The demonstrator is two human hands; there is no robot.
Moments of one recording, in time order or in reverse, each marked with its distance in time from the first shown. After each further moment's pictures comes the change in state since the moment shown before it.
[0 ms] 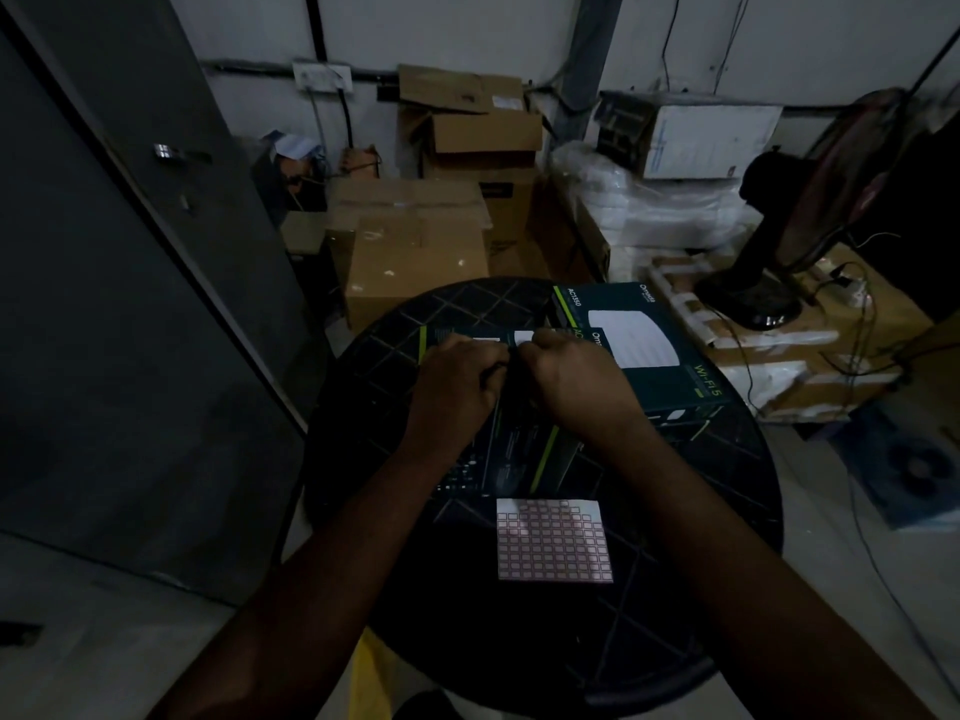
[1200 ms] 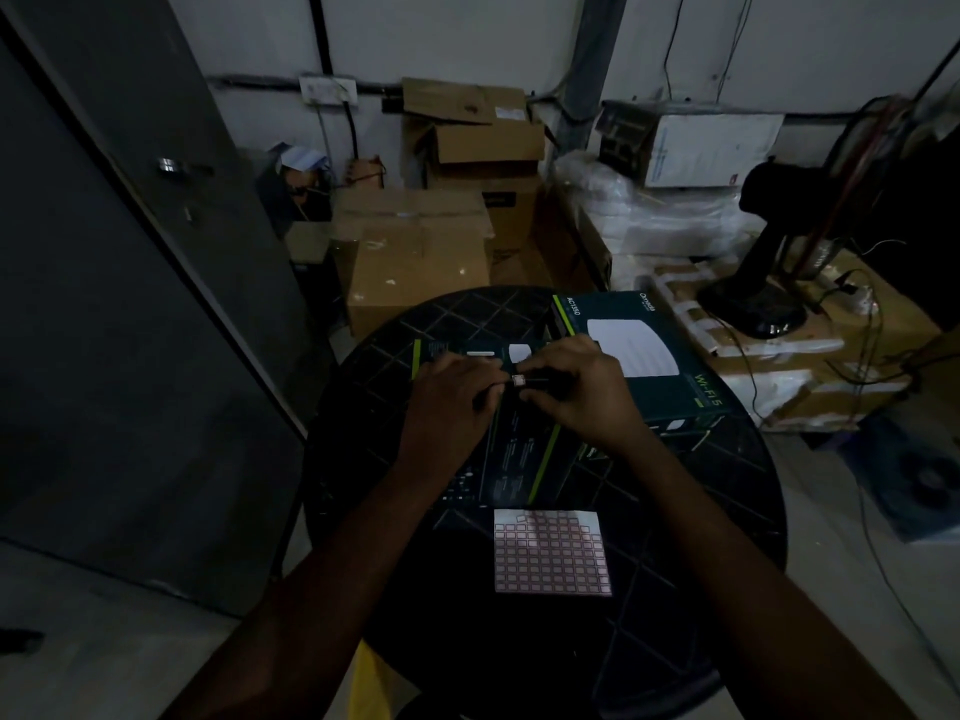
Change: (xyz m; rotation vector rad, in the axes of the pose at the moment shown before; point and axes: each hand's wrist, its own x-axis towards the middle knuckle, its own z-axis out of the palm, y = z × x) left_hand -0.011 0.002 0.007 0.068 0.103 0.076; right_hand -0.016 0.042 0.033 0.601 0.217 0.096
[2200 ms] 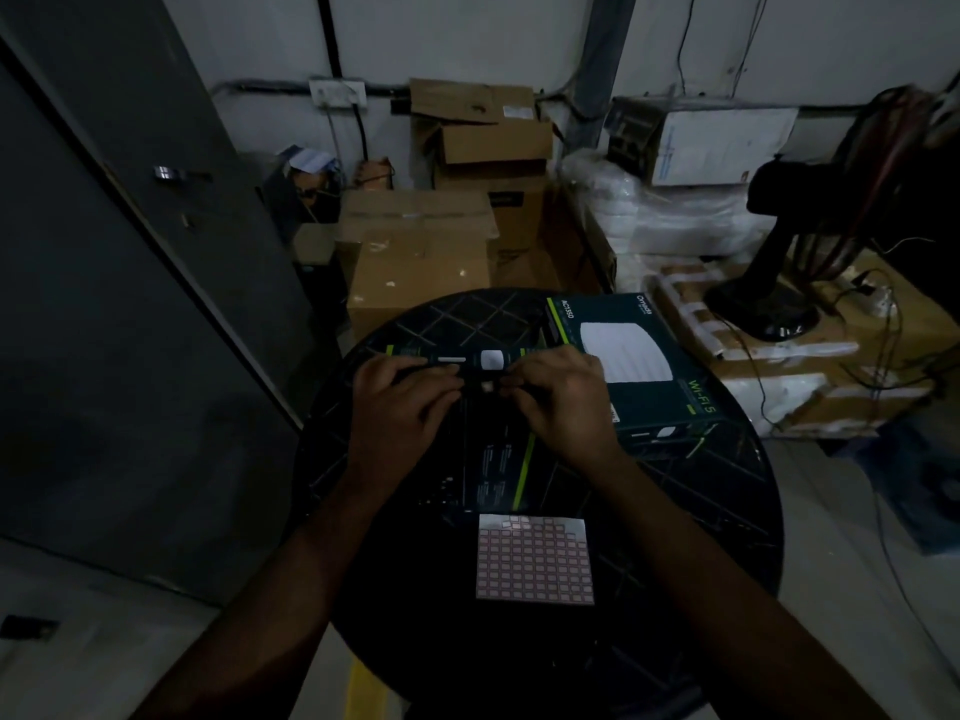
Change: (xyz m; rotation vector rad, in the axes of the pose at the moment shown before) left_hand -0.009 -0.019 -0.007 0.174 0.155 0.121; right_hand -0.010 0.011 0.004 -0.137 0.118 -0.028
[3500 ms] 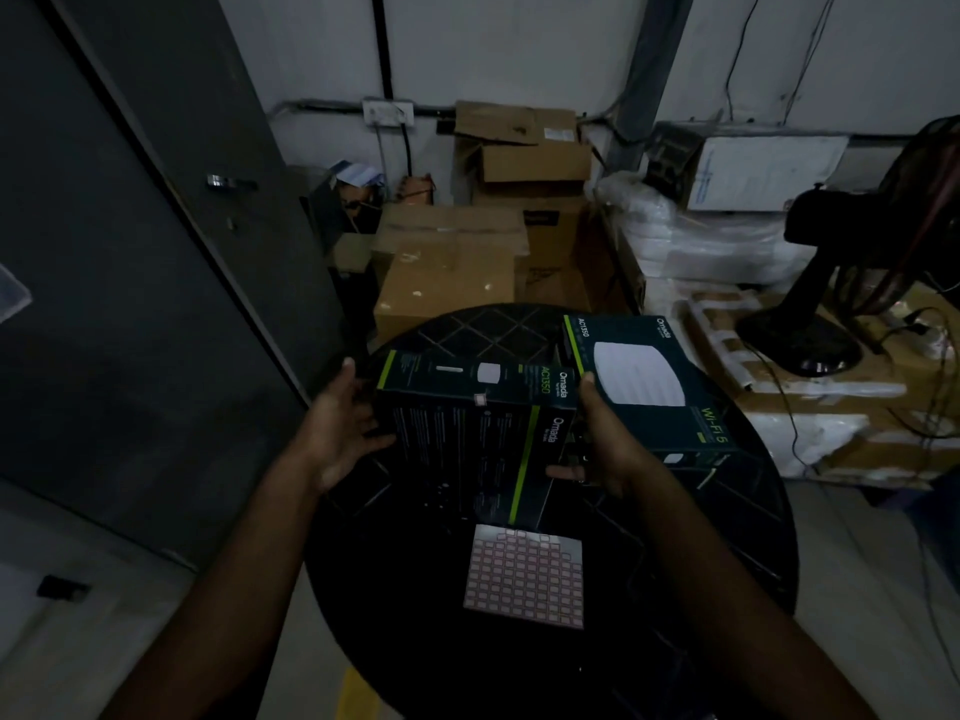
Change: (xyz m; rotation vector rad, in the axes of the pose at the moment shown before) left_hand 0.008 -0.003 -0.041 -1.235 -0.151 -1.422; right_hand -0.013 0.025 -0.035 1.114 -0.435 1.140
